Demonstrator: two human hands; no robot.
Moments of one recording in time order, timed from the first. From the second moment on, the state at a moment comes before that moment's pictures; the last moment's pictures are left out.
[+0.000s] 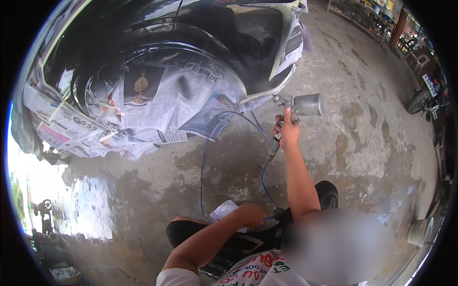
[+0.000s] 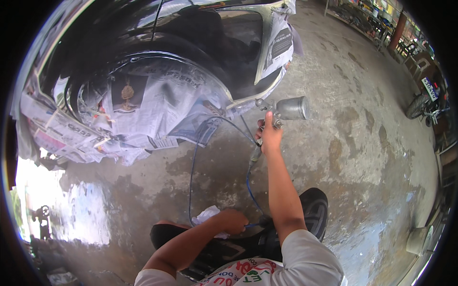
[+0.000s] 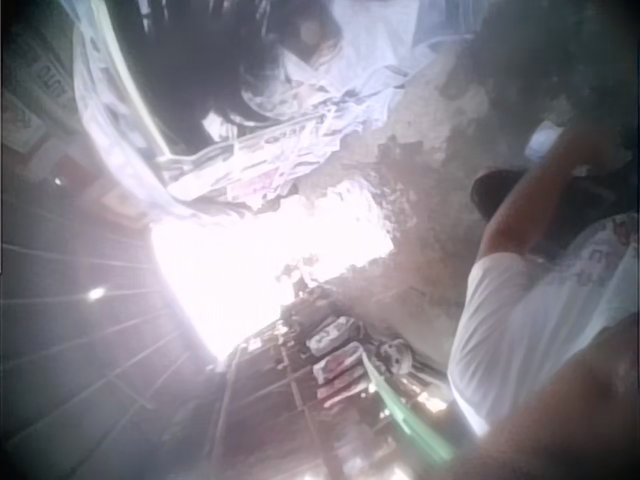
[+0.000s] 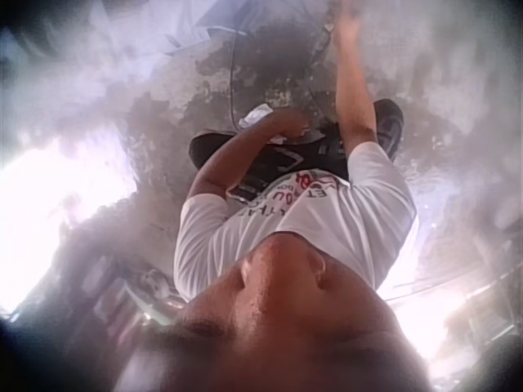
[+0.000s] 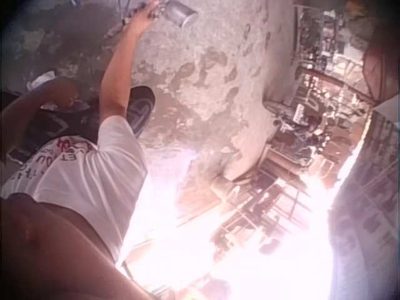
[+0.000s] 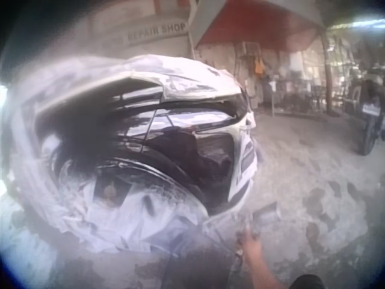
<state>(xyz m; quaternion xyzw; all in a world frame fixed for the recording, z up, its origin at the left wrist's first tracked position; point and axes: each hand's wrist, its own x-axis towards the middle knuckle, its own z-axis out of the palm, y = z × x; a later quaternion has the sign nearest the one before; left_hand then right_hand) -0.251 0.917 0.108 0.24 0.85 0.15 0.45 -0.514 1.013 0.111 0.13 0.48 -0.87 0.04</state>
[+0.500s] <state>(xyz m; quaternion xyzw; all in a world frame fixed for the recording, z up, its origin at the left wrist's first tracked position) -0.241 0.919 0.101 0.24 0.85 0.14 0.44 -0.511 0.985 0.073 0.11 0.60 -0.79 0.00</state>
